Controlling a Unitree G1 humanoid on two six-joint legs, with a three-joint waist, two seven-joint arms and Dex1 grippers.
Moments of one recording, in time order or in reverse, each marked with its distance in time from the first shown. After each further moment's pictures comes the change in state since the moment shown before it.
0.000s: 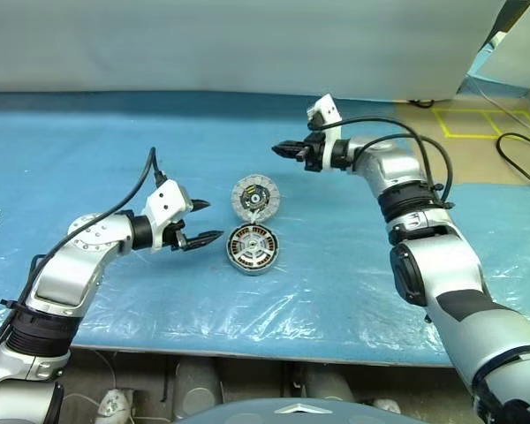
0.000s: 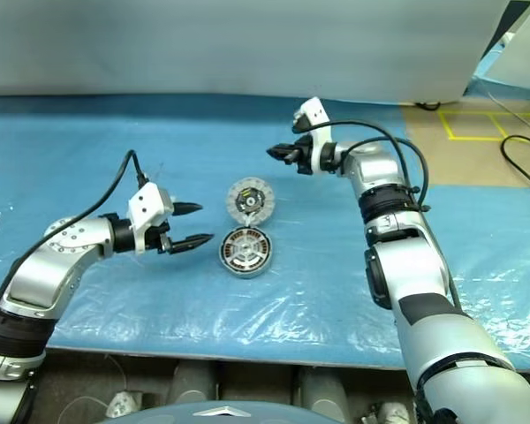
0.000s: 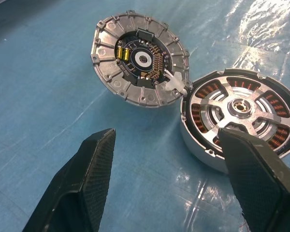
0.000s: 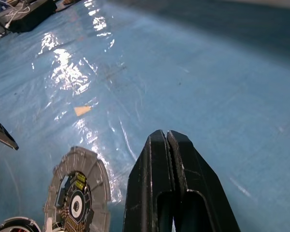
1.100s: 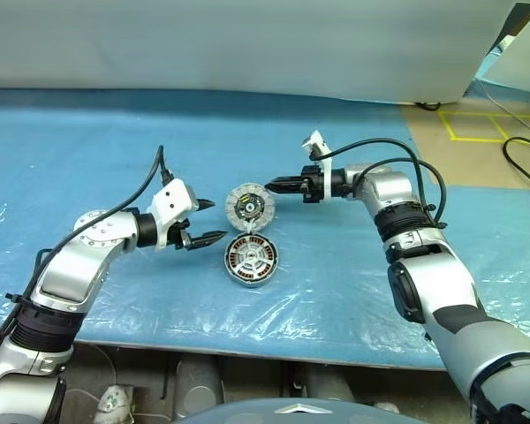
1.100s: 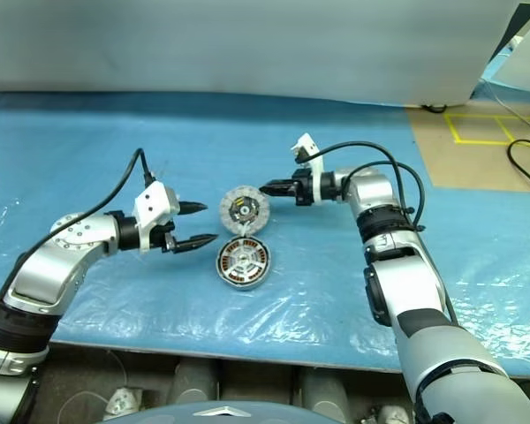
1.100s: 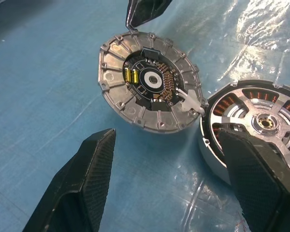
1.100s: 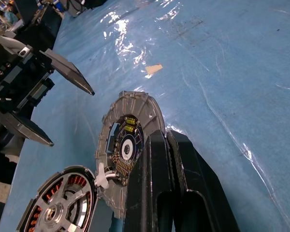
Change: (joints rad) left arm -0.041 0.001 -0.034 0.002 0.008 0.011 -0.004; right arm 0.127 -0.015 0.020 -0.130 -0.024 0.102 0.286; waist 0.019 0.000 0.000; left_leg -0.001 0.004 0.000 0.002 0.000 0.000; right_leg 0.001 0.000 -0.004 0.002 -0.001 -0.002
